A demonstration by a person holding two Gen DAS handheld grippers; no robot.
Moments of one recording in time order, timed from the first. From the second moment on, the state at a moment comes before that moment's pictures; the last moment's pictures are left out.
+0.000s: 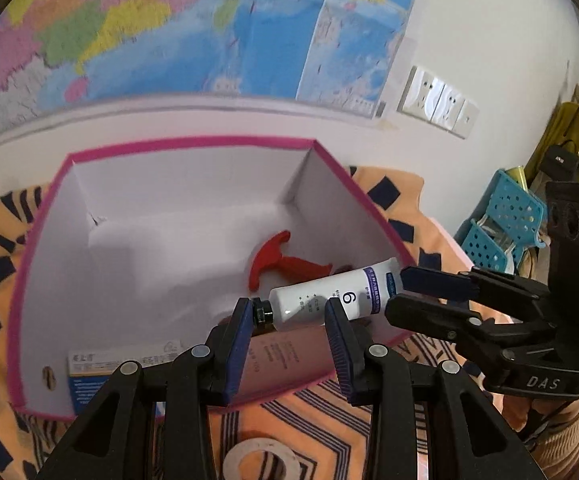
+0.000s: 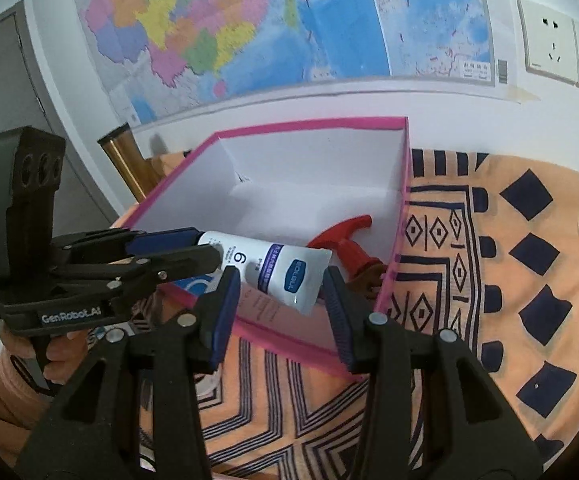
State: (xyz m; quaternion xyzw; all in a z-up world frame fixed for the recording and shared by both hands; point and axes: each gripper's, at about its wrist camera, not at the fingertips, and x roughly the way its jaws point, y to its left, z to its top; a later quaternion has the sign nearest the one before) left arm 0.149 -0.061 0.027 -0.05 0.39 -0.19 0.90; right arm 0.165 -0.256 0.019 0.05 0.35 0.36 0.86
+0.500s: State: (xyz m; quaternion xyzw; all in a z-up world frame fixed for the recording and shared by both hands) left arm 0.118 -0.051 0.028 -0.04 0.36 -0.18 0.92; right arm 0.150 -0.263 0.022 0.06 0.34 0.36 0.87
